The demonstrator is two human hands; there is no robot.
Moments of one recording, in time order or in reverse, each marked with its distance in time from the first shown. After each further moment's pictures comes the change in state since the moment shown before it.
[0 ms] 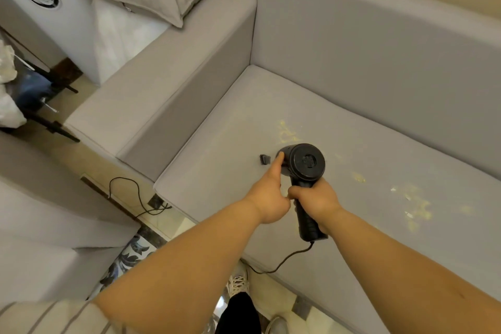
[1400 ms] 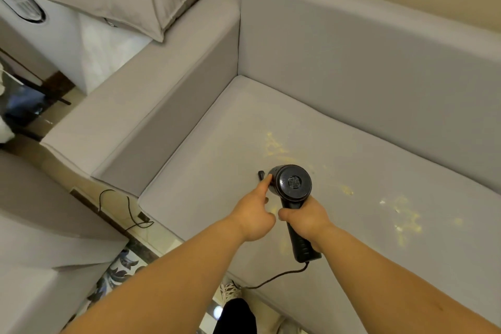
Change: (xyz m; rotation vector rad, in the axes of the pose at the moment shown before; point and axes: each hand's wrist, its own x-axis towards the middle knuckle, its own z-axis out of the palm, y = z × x) left_hand 0.028 0.015 0.018 -0.018 -0.003 -0.039; right_hand 0.033 0.017 -0.035 -0.085 -0.085 0.044
